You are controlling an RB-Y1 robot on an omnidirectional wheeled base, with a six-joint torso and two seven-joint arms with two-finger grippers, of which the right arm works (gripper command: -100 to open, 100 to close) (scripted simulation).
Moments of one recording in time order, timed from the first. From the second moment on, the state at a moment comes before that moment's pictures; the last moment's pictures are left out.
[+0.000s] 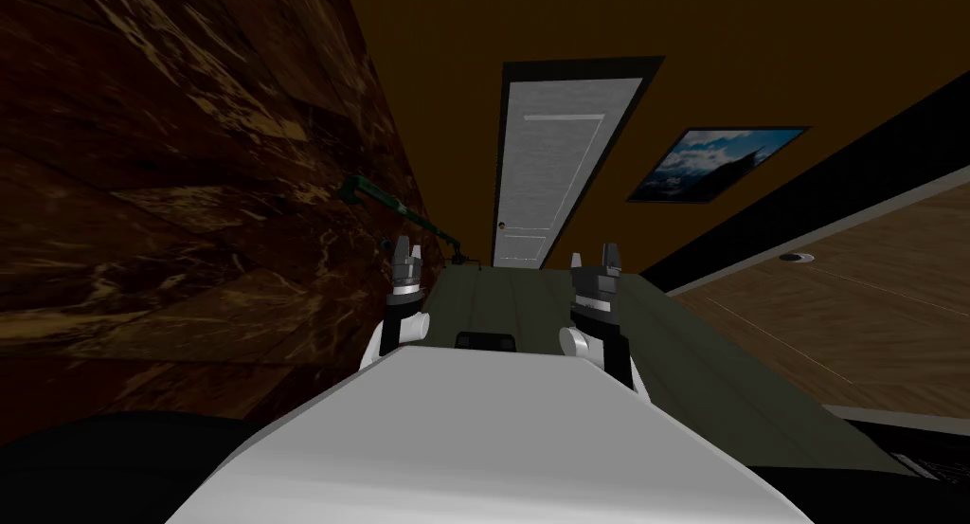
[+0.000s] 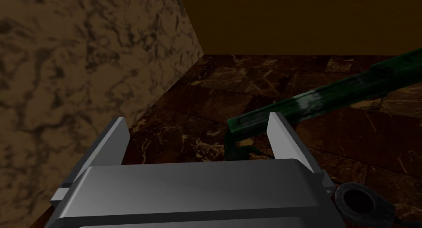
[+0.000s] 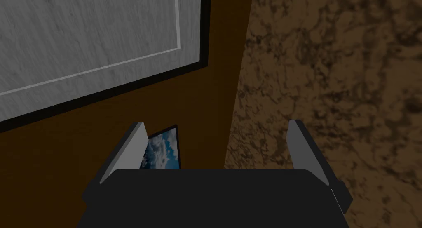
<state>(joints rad) 0.54 -0.02 -0.06 -2.31 -0.11 -0.41 0.02</state>
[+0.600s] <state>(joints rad) 0.49 -0.05 -0.08 -2.19 -0.06 -0.45 0.10</state>
